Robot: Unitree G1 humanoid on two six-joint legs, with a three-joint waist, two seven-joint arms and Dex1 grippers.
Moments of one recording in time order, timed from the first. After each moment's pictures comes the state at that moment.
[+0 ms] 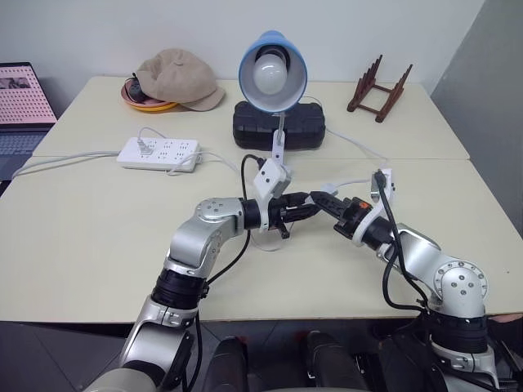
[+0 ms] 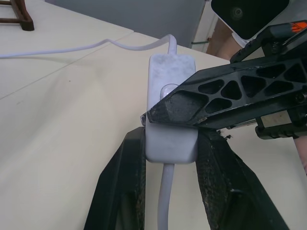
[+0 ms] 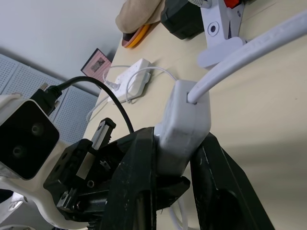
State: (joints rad) left arm -0.60 0.25 -0.18 -0.04 -0.31 0.65 -0.88; right arm -0.32 -0.31 -0.13 -0.35 1.45 0.92 -0.28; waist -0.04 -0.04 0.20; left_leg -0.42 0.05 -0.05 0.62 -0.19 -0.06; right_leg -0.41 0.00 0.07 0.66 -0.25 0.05
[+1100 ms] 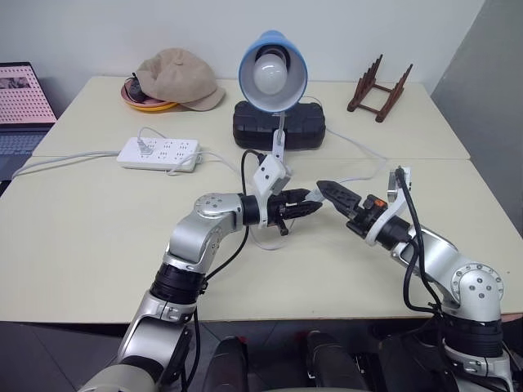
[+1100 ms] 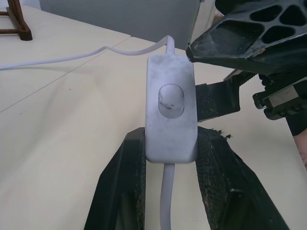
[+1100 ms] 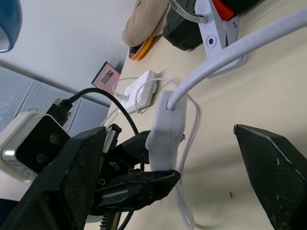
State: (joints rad) left arm -0.62 0.27 -0.18 -0.02 -0.32 0.61 -0.90; right arm -0.29 -0.36 -0.16 -0.35 1.63 0.86 -0.31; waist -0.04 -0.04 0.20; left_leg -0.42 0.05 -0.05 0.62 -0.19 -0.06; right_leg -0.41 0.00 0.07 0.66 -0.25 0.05
